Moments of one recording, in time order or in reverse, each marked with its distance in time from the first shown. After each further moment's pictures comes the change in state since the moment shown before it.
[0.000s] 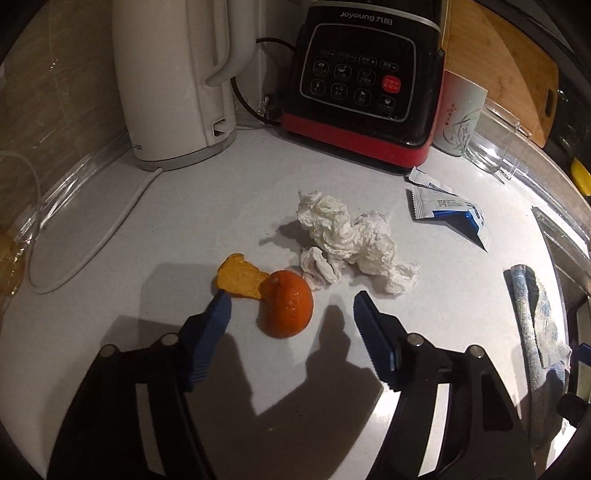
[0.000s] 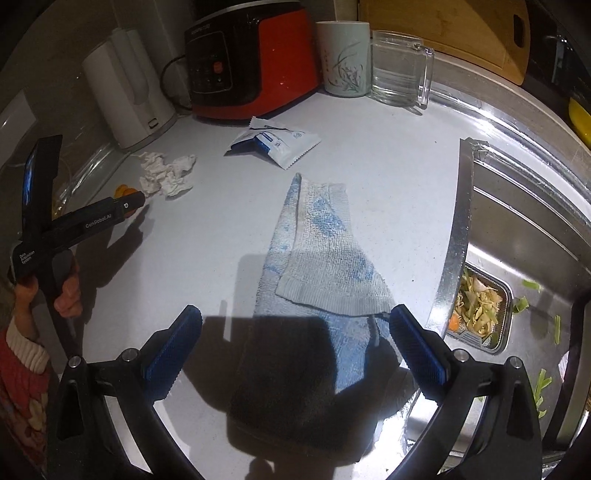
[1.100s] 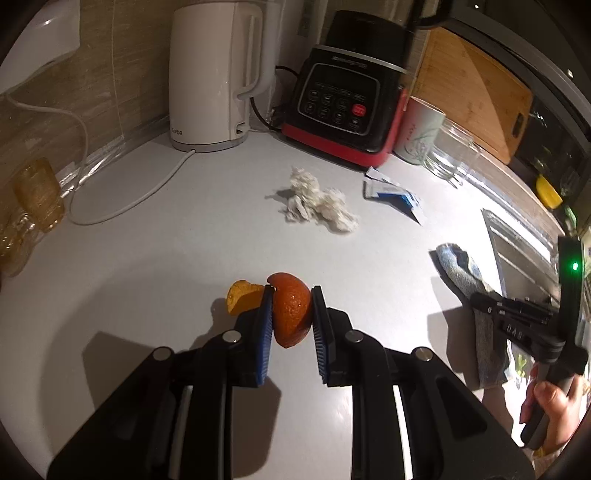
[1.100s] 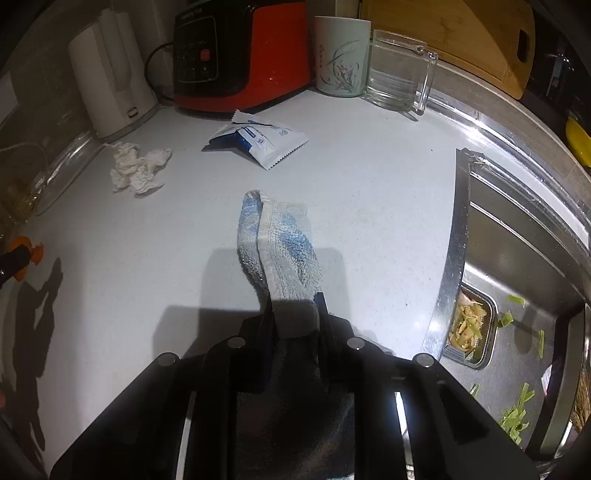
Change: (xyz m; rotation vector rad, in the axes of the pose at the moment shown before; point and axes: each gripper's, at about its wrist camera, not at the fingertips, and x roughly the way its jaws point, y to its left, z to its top) left arm -0.117 0.000 -0.060 -0.072 -0.031 -0.070; right arm 0.016 0.000 0.005 -0.054 -0.004 -0.081
